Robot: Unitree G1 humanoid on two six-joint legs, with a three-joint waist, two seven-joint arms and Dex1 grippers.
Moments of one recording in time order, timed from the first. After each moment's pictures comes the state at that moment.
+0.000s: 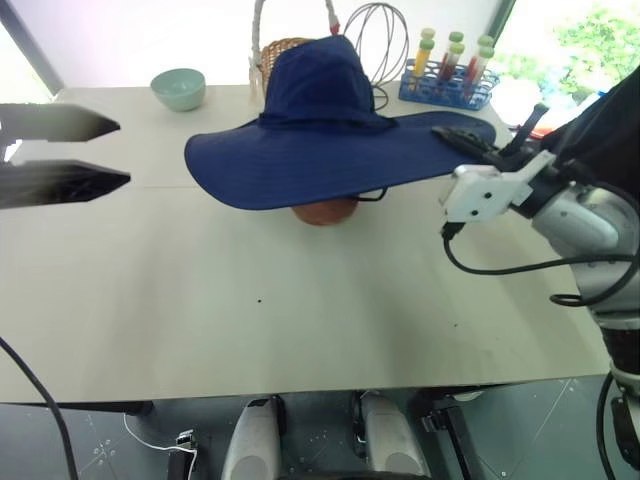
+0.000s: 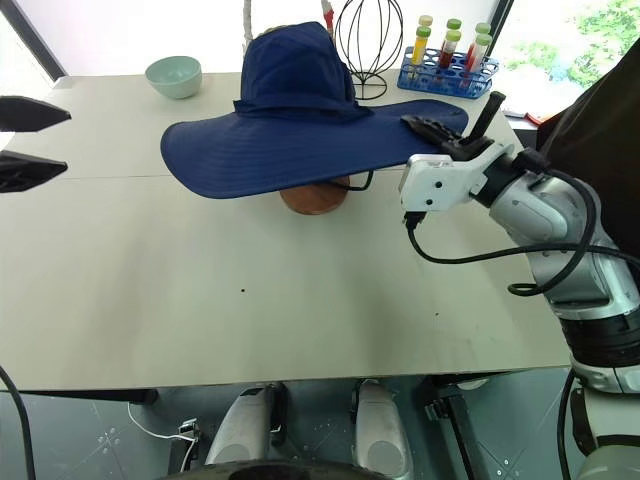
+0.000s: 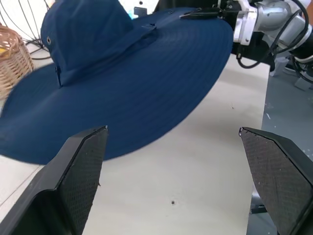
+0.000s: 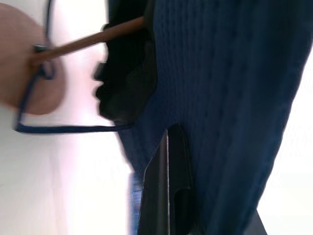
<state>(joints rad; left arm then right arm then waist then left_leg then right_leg) -0.57 1.42 0.48 -0.08 -1.03 1.04 -1.27 -0.55 -0.91 0.03 -0.20 -0.37 -0.22 0.44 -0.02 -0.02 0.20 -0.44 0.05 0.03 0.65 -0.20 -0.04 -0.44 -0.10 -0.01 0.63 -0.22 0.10</state>
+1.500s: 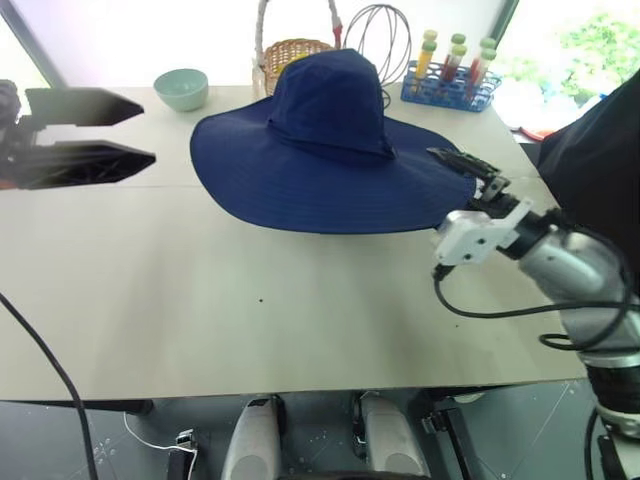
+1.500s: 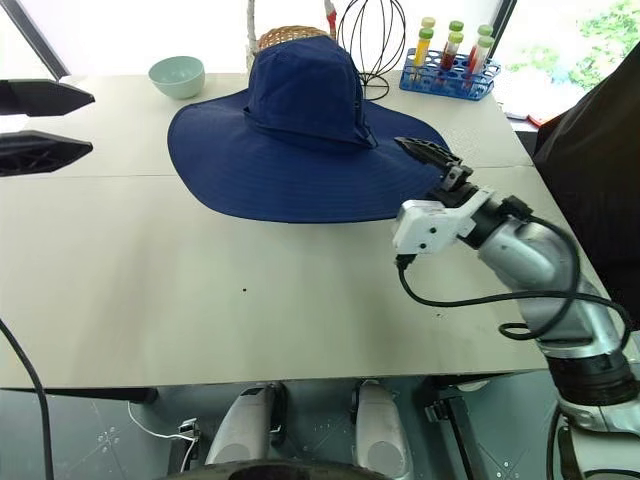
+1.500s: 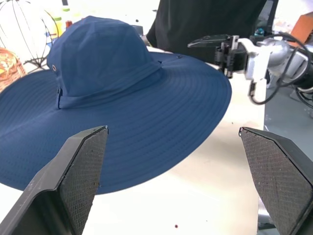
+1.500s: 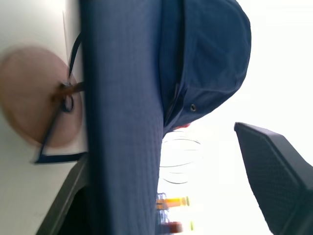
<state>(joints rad) -0.72 1.33 0.37 -0.07 -1.02 1.03 -1.22 -0.30 -0.85 -0.06 -0.36 -0.21 -0.22 0.56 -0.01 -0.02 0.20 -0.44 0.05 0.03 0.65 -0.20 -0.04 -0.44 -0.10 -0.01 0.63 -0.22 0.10</state>
